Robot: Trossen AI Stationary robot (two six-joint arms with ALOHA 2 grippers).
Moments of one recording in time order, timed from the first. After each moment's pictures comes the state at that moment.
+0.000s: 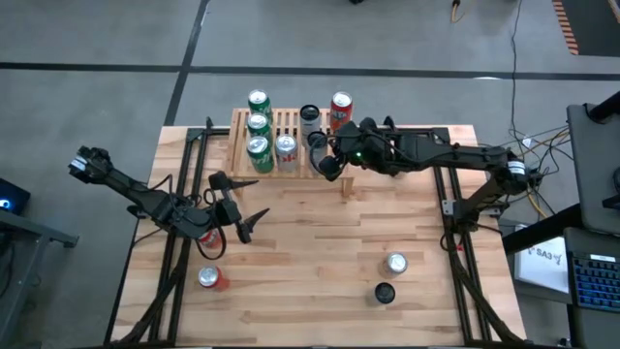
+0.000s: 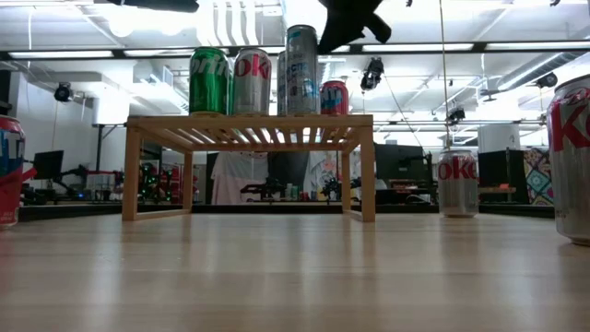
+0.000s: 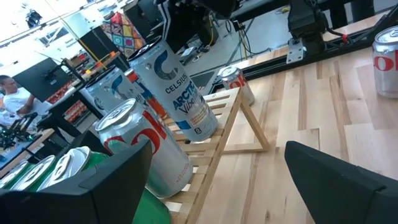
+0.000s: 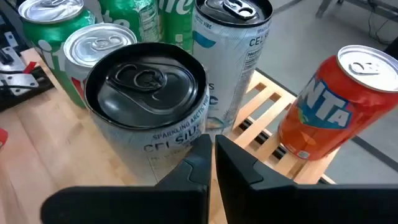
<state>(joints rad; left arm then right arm) -0.49 0.95 0.72 -0.09 -1.00 0.22 -0.13 1.57 1.57 -0.63 0.52 0.34</state>
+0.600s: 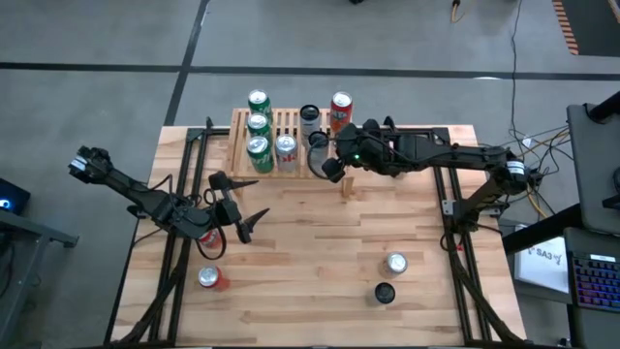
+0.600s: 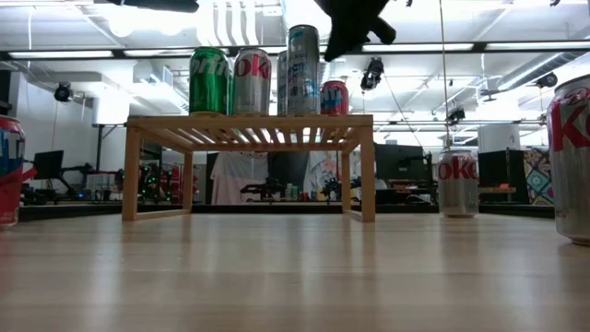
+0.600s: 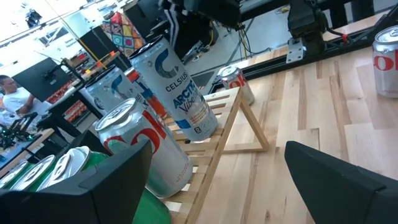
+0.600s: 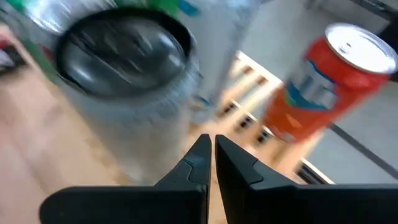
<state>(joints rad) -0.49 0.95 0.72 -0.09 -1.00 0.22 -0.13 1.58 1.57 -0.73 0.55 0.34</state>
